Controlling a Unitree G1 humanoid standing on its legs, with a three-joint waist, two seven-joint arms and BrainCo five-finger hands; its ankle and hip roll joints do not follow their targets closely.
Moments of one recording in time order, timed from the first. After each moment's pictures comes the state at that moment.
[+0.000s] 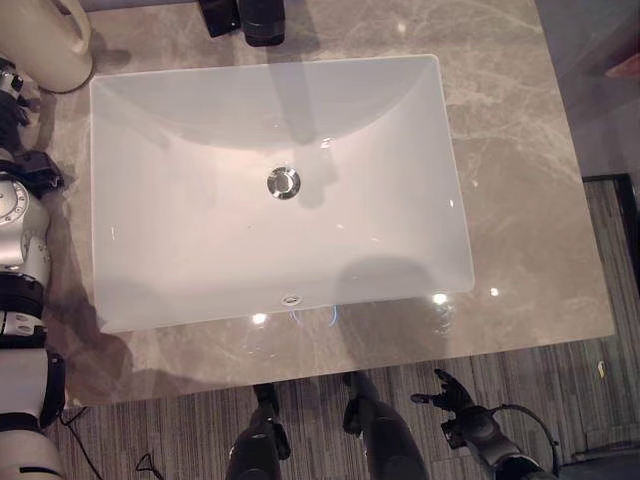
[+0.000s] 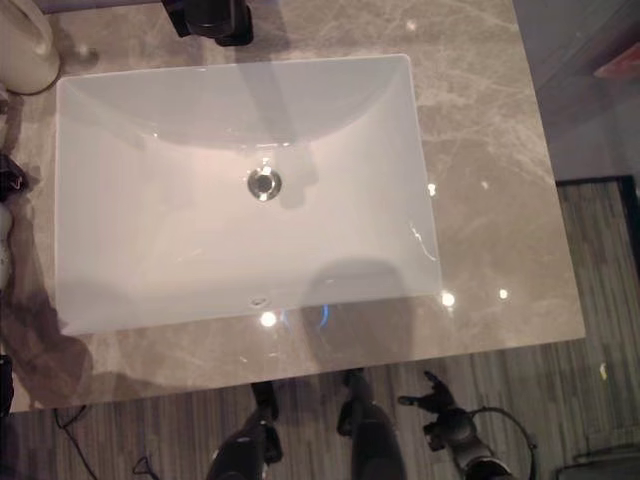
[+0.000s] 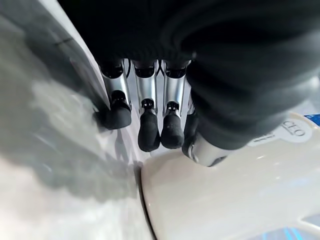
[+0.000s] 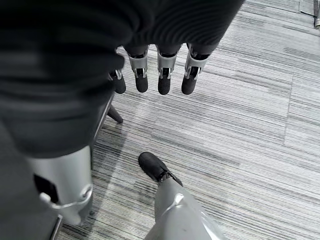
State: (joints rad) left arm -0.88 0.97 -0.13 0.82 -0.63 -0.33 0.24; right arm -0.13 -0.35 0.33 1.03 0.07 -0.12 -0.13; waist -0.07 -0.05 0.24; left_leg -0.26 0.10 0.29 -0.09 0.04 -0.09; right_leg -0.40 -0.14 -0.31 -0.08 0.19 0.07
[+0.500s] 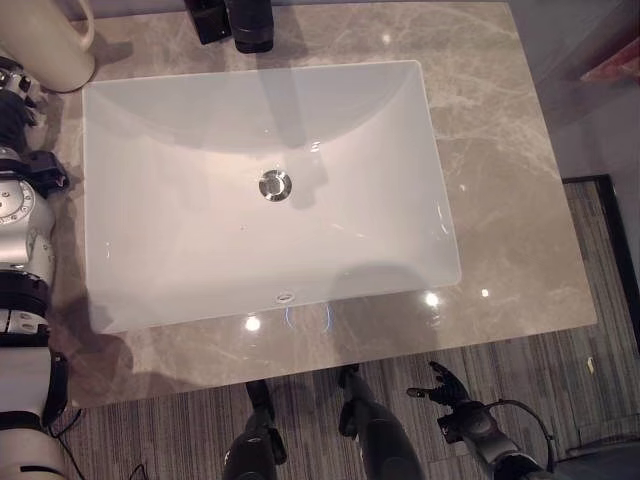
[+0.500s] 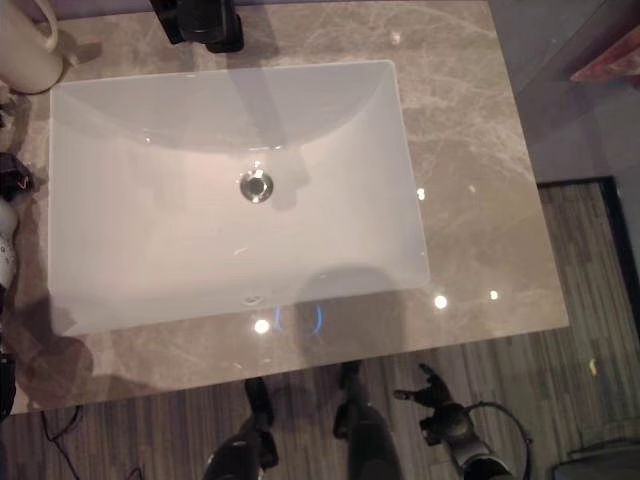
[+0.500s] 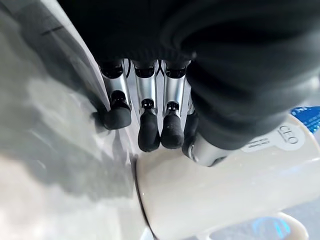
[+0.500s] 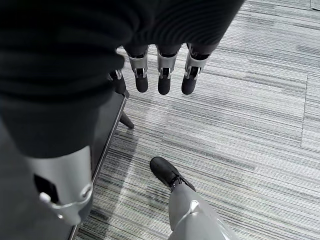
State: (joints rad) left arm -0.92 0.96 -0.18 0.84 -0.63 -0.33 0.26; right arm -0.12 -0.35 0.34 0.99 0.07 -0.13 -0.13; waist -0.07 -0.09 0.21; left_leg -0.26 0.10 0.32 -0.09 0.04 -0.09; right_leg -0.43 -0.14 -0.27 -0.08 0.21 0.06
